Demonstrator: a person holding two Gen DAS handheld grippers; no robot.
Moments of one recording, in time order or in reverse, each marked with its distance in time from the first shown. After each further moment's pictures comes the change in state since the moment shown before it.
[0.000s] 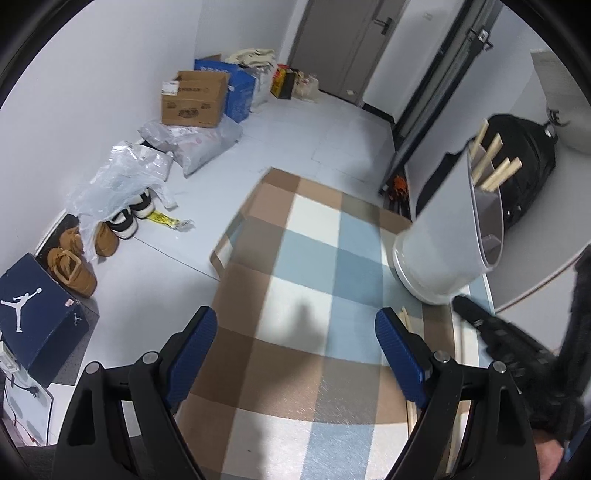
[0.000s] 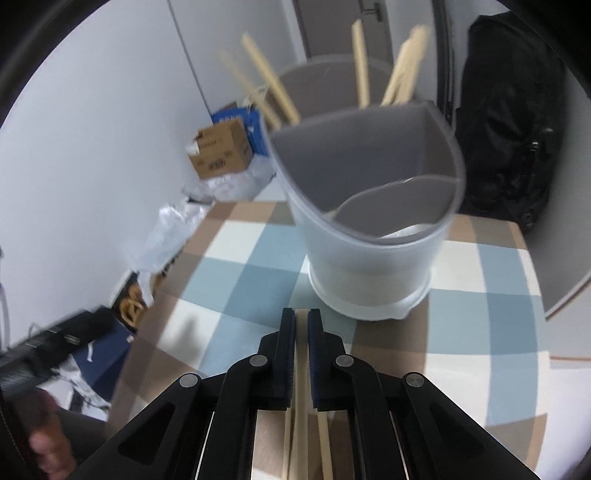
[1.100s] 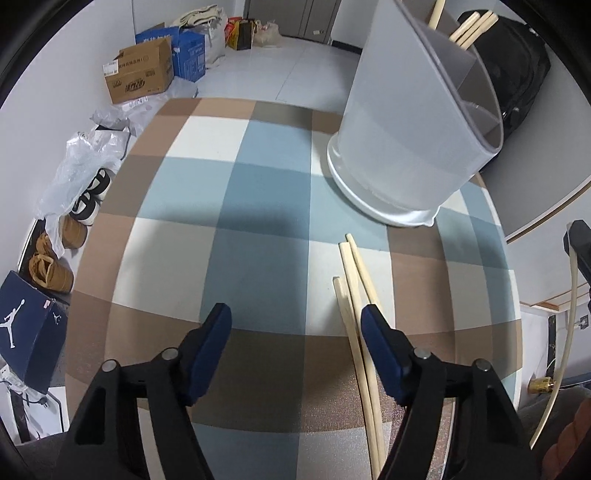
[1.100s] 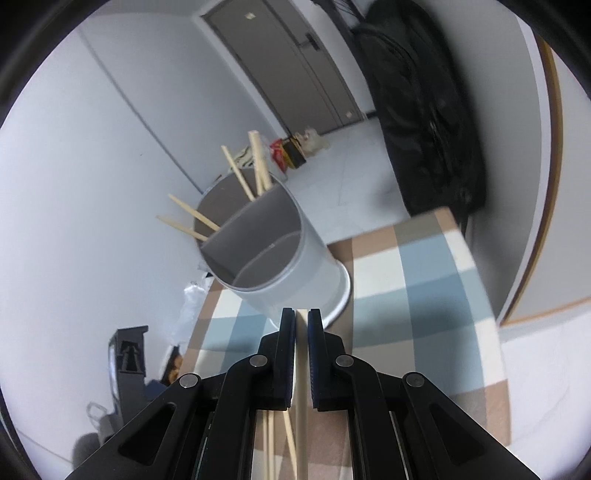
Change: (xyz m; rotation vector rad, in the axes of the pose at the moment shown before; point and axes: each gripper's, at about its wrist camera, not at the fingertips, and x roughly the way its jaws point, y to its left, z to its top) left arm 0.060 -0.079 -0.032 0.143 0.210 0.032; right arm -0.068 -0.098 -0.012 0.315 -0.153 0.147
